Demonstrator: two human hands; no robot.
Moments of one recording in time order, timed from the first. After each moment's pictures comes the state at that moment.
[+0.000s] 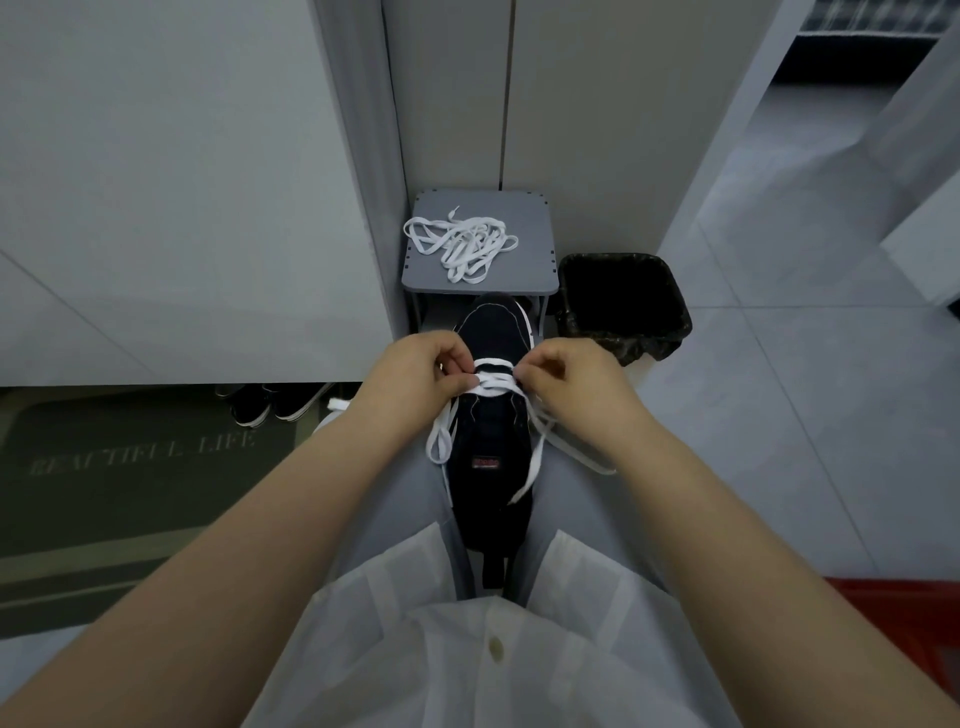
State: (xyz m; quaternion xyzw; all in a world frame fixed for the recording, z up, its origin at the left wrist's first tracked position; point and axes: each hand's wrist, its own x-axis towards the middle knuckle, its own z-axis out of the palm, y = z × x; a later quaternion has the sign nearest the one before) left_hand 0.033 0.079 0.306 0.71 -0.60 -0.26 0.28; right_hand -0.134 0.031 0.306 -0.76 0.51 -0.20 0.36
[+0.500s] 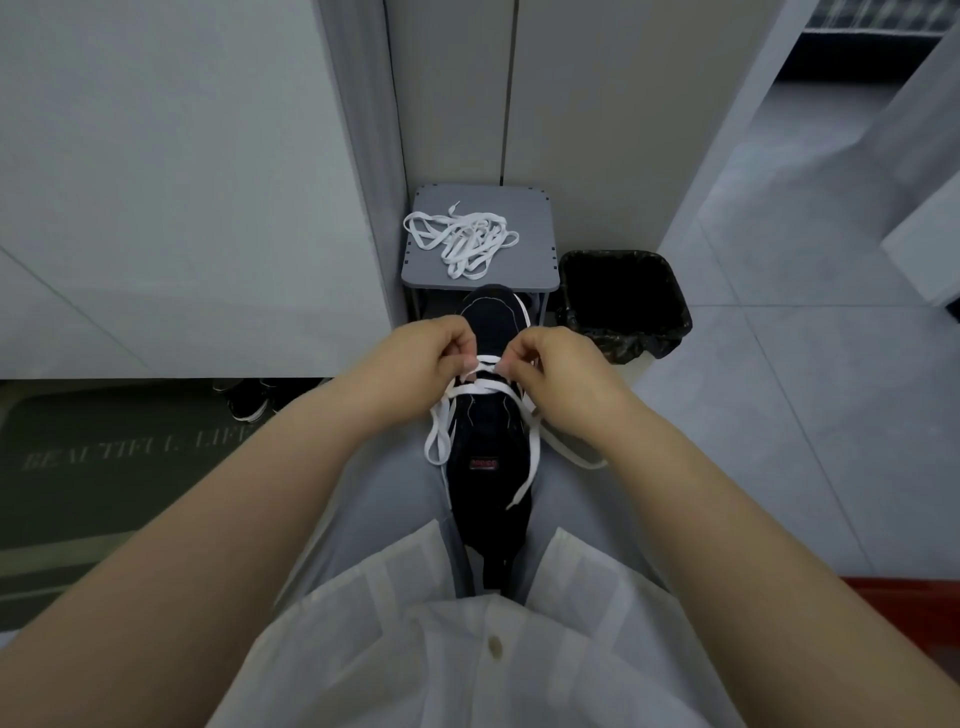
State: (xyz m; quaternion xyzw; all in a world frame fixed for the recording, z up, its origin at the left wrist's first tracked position) left_hand 0.041 0.073 0.323 0.67 -0.66 -0.27 0.20; right_hand -0.120 0.029 0.317 -0.82 0.47 -0.15 0.31
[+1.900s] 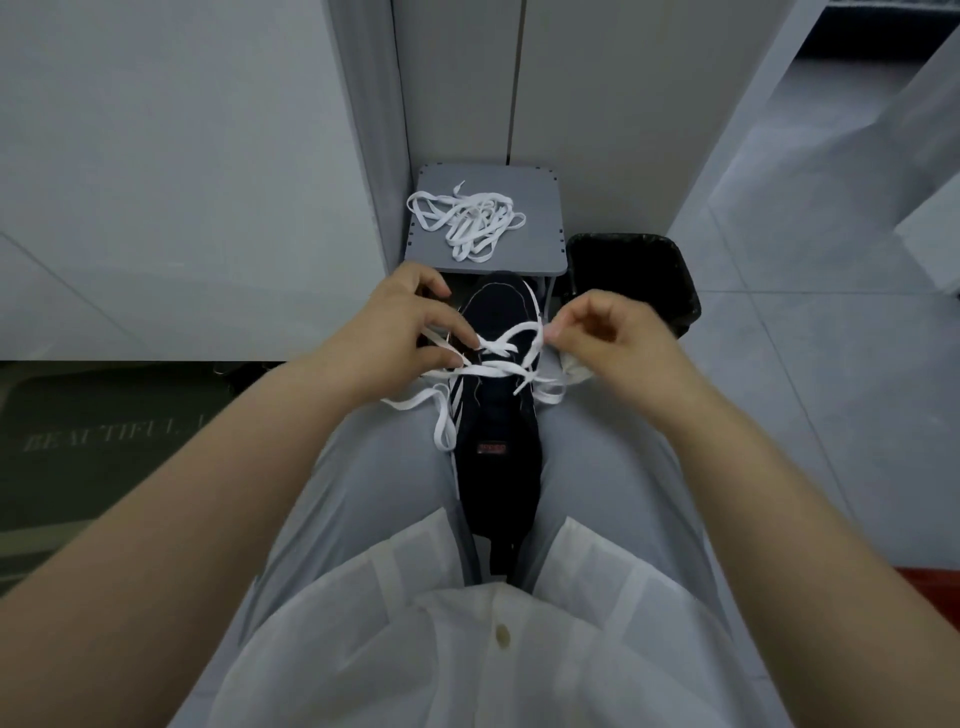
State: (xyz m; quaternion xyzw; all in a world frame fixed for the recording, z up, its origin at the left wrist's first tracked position) left_hand 0.062 0.073 0.323 0.66 -0.69 -0.21 0.21; right_hand -0.149 0.021 0.325 -0.69 0.46 -0.28 0.48
